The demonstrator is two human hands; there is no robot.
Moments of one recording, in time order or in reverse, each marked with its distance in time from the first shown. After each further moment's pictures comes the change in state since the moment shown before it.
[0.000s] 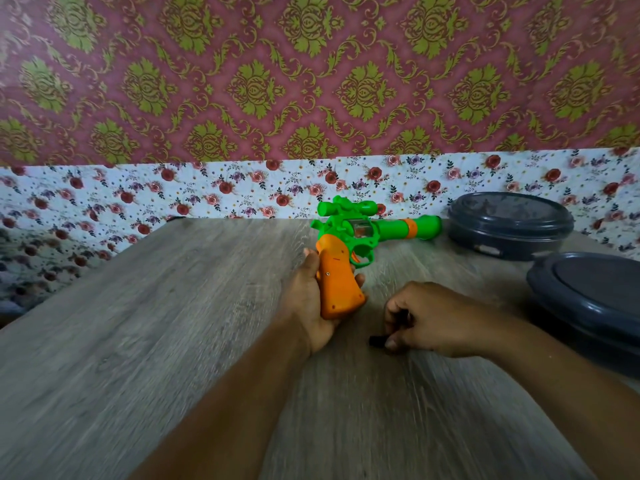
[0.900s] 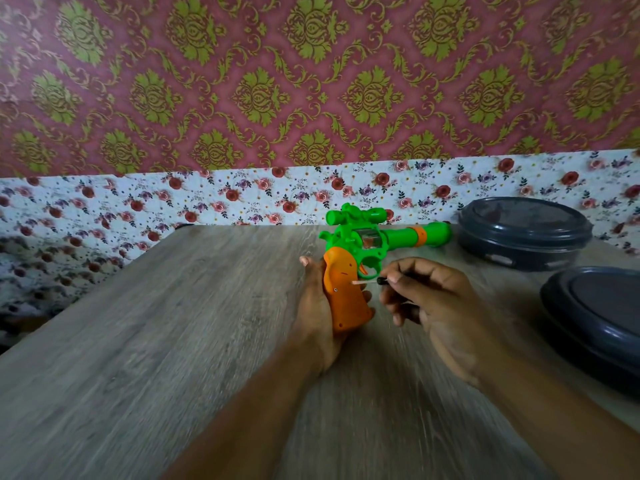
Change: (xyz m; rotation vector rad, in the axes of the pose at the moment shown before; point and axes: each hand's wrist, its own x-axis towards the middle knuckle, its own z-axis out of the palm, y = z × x) left_hand 0.016 -0.006 -0.004 0.253 -0.021 0.110; right_hand 0.006 -0.011 0.007 1.311 0.527 -0.124
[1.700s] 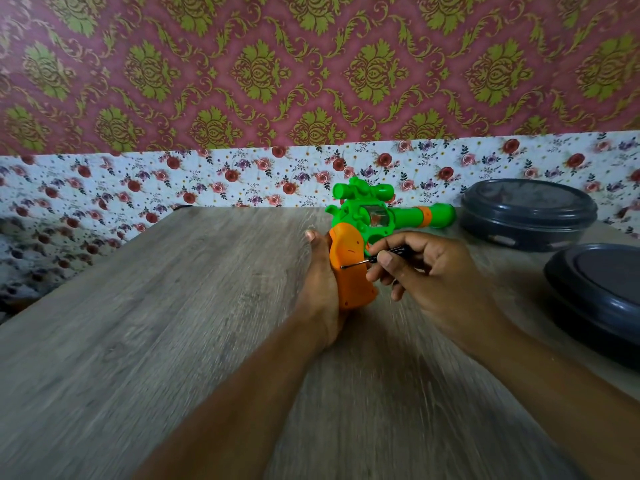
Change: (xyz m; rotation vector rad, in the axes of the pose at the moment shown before) left_hand 0.002 -0.007 0.002 0.052 0.002 0.066; right_hand 0.001 0.006 0.002 -0.319 -0.061 -0.202
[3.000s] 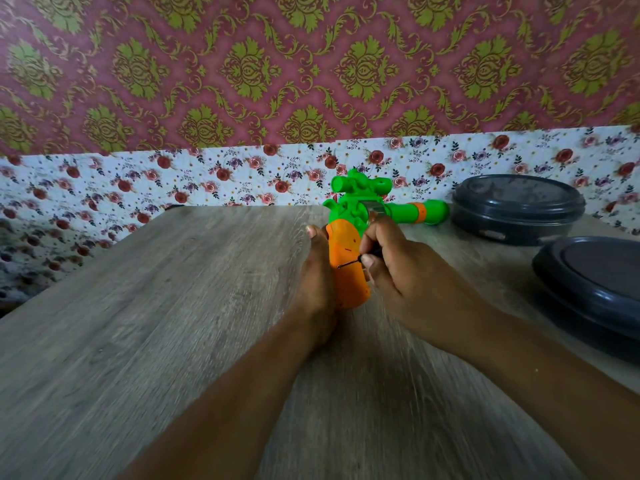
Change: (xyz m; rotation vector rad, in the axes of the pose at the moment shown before) left_hand -0.008 0.003 0.006 0.067 -0.092 0.112; right_hand -0.004 -0.016 0.002 -0.708 -0.176 -0.241
